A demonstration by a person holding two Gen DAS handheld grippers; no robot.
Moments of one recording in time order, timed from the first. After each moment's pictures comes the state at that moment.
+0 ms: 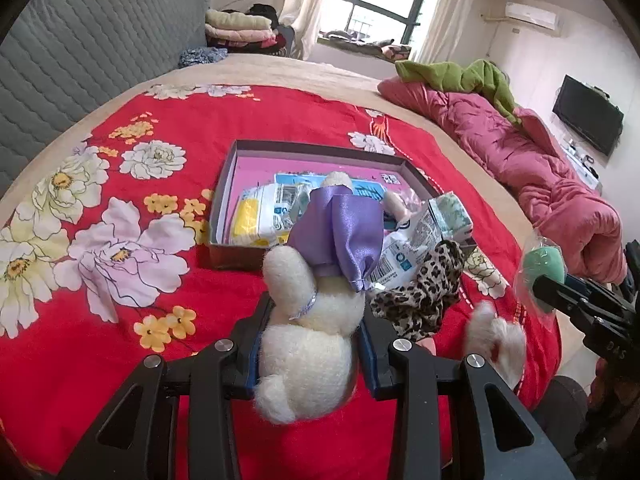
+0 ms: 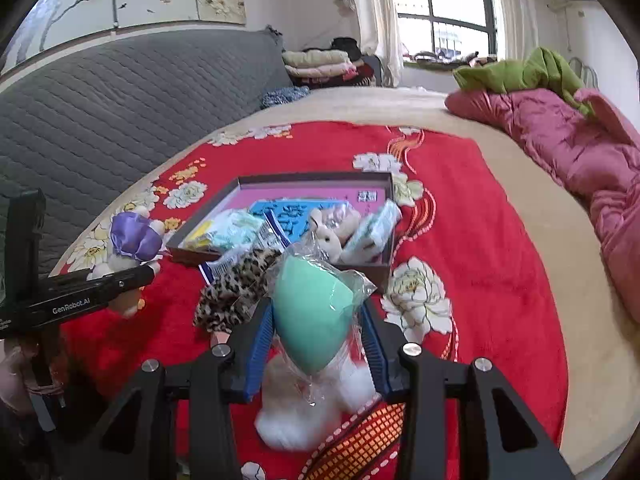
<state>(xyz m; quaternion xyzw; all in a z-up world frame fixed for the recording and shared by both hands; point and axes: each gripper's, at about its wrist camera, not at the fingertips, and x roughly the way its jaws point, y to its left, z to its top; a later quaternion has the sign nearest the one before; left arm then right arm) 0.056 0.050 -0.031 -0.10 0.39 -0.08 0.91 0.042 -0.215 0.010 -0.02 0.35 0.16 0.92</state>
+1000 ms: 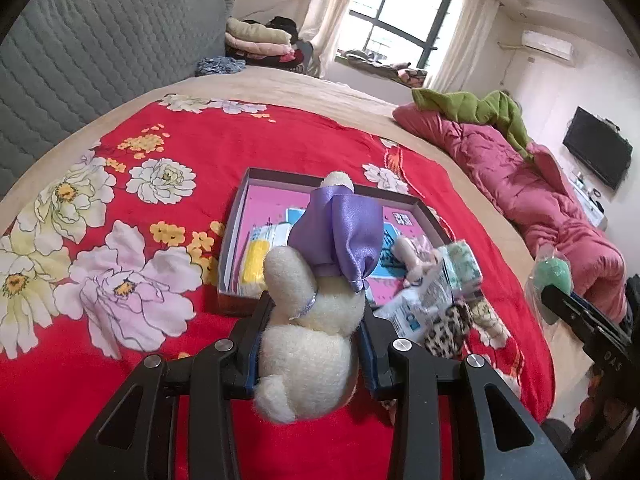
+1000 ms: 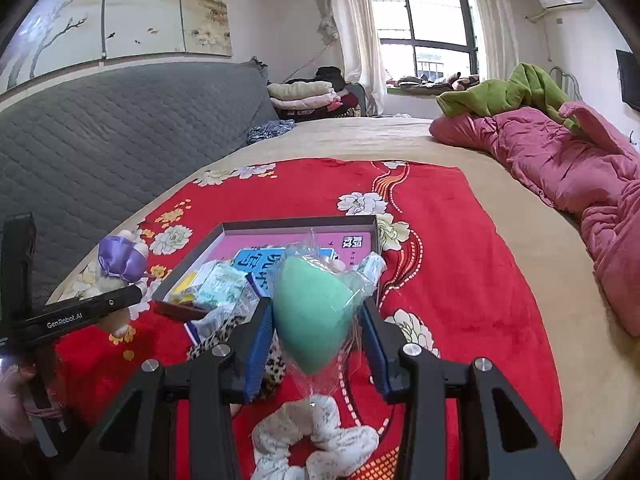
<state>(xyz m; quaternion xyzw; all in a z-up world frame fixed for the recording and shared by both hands) 0.089 0.064 -0.017 -0.14 0.36 -0.06 0.92 0.069 -0.222 0.028 0.01 0.30 0.14 0.94</state>
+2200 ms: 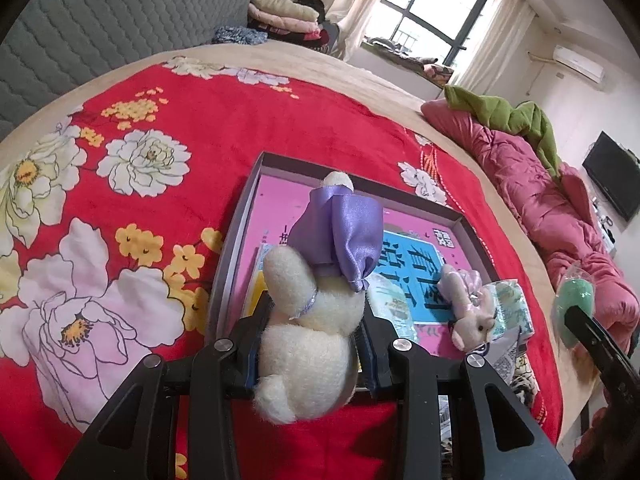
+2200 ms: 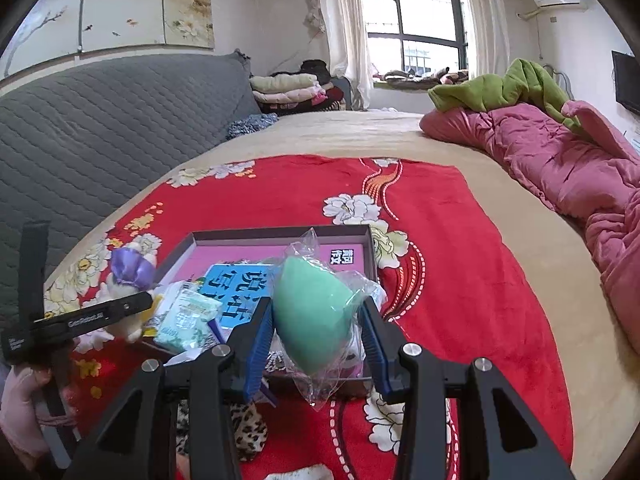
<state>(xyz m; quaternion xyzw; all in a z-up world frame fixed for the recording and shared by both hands) 0.181 0.084 -0.065 -0.18 0.40 -0.04 0.90 0.136 -0.204 0.013 0.00 0.31 0.10 0.94</state>
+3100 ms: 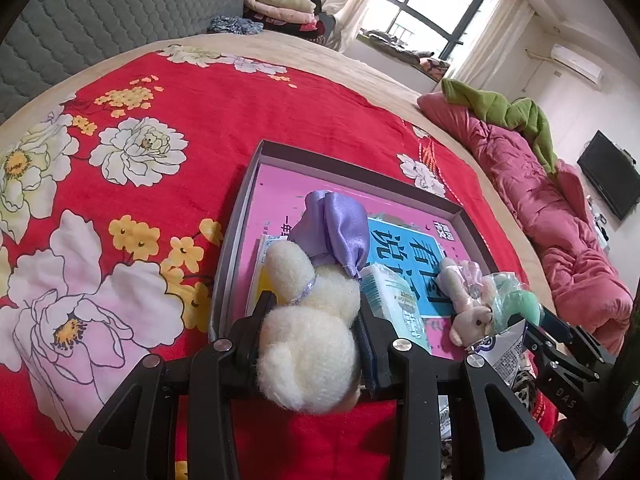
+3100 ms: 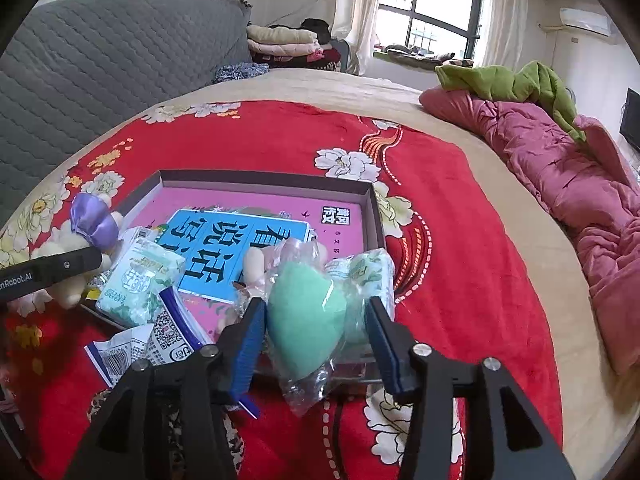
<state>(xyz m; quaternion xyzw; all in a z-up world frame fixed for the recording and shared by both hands) 0.185 0.088 -0.072 -0.19 0.41 -0.06 0.89 0.168 -0.169 -0.030 -0.09 0.37 0.06 0.92</state>
